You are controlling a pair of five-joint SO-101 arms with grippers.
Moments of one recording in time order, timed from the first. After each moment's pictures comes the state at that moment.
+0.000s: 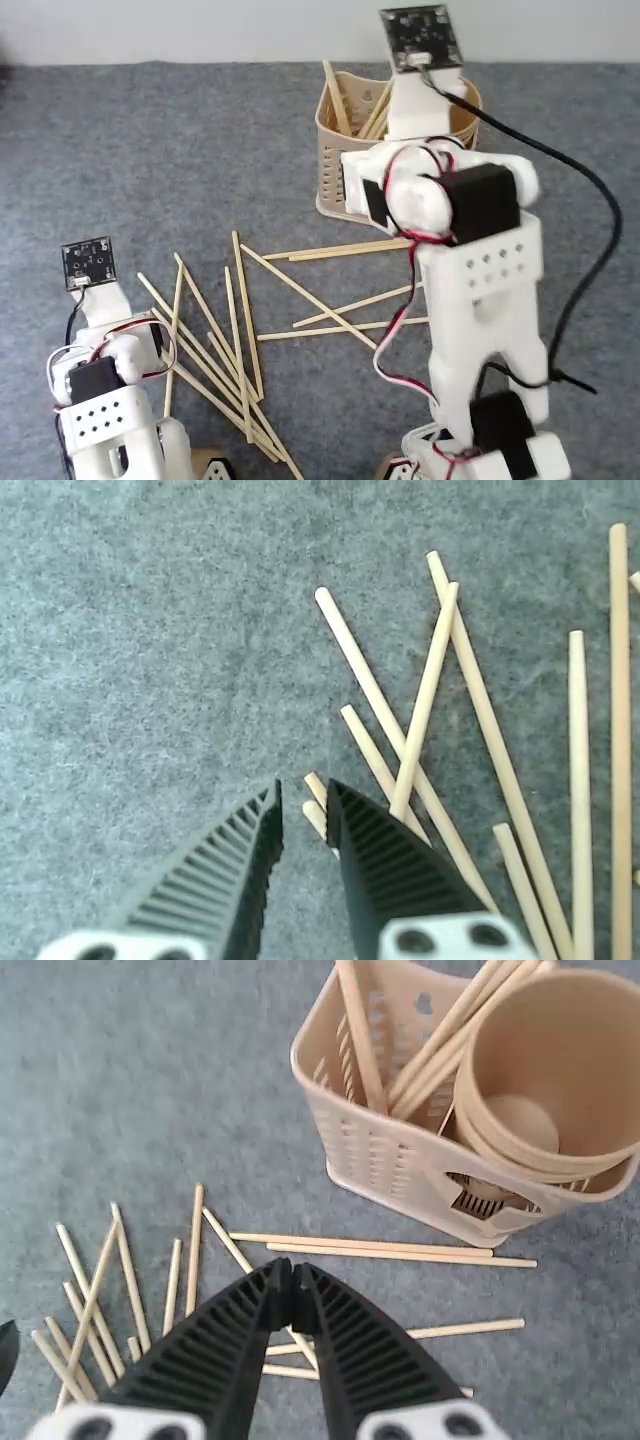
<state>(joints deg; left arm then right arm) -25.3 -65.4 77.1 62.3 2.9 -21.8 -11.0 -32.2 100.4 -11.2</state>
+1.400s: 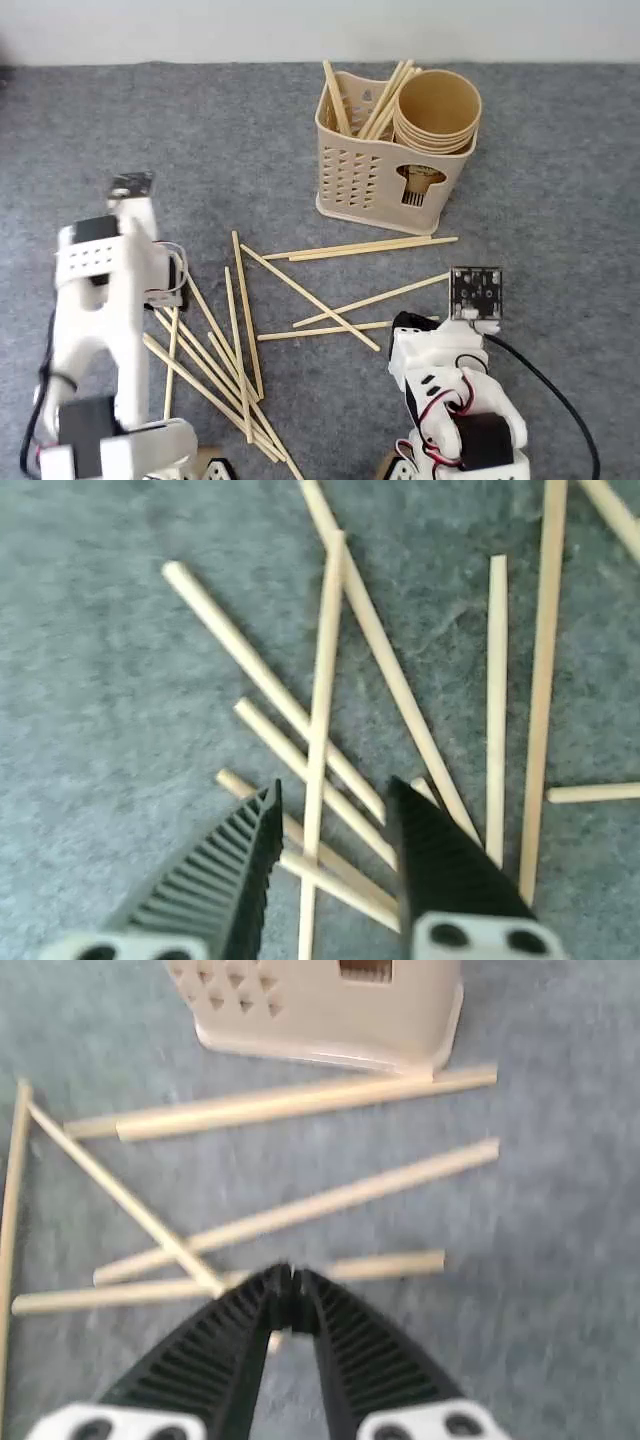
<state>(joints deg) -14.3 -4.9 32.0 79.2 2.9 -12.4 -102.9 81.1 74.0 -12.5</state>
